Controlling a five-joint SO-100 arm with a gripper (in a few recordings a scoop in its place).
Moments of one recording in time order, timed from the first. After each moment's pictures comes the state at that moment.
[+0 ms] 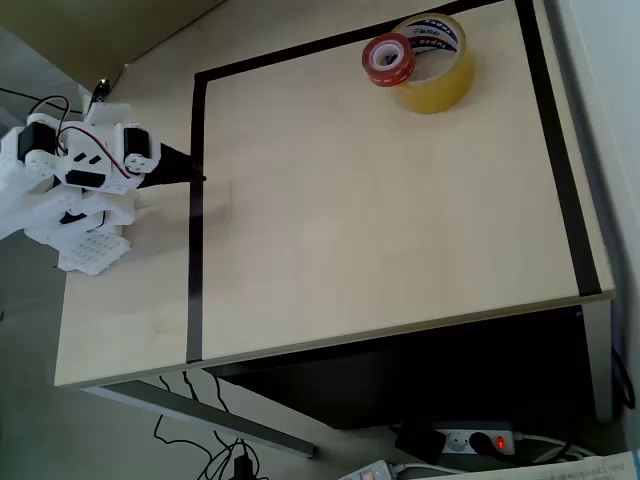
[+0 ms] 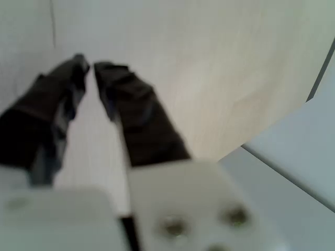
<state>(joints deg) -9.1 191.2 172.4 69.9 0.8</state>
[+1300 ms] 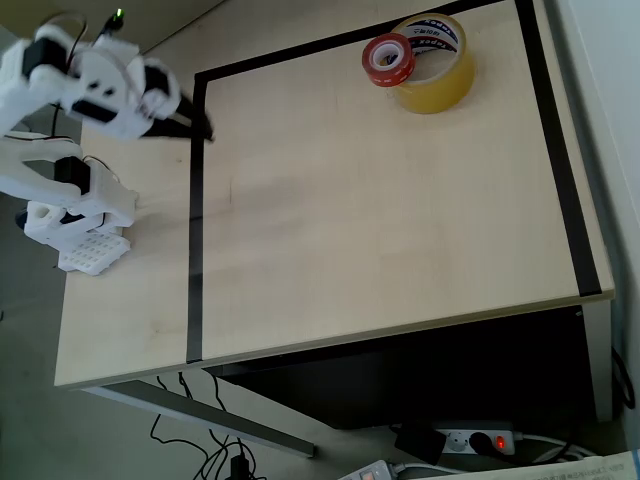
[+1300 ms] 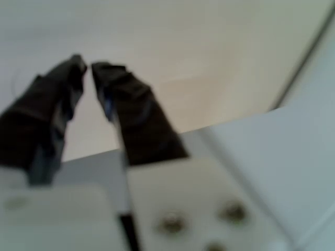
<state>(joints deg) -6.9 115.9 101.8 77.8 -9.4</state>
